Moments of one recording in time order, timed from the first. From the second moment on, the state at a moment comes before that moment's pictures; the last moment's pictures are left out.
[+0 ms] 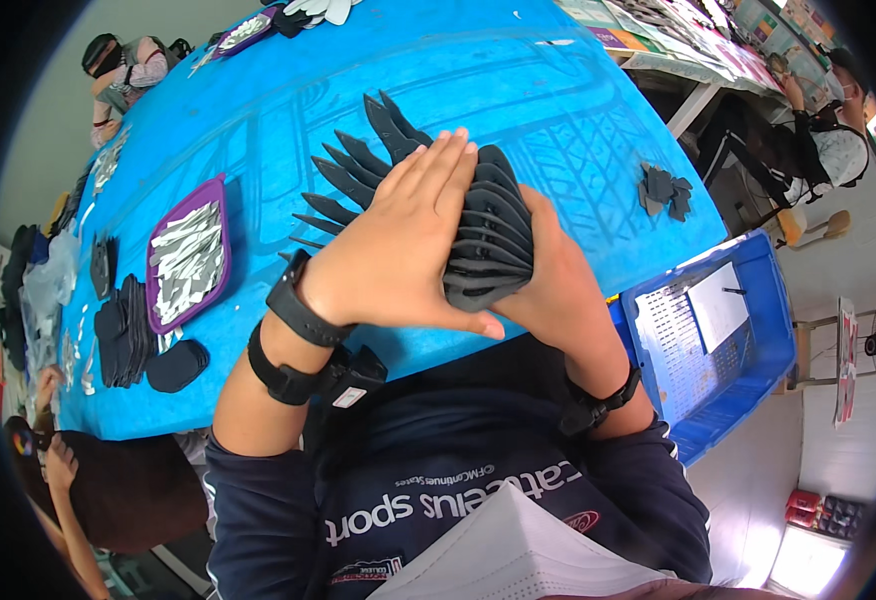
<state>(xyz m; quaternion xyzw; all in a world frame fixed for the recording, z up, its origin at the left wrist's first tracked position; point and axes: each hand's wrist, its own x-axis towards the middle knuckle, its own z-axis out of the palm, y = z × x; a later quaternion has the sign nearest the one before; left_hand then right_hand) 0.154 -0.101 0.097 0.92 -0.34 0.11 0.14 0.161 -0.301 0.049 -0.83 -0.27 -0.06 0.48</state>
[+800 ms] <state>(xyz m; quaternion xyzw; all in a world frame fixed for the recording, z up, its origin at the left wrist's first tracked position) 0.149 -0.088 0.106 0.84 -0.29 -0.03 0.45 0.166 -0.309 0.058 -0.83 -0.32 0.00 0.47</state>
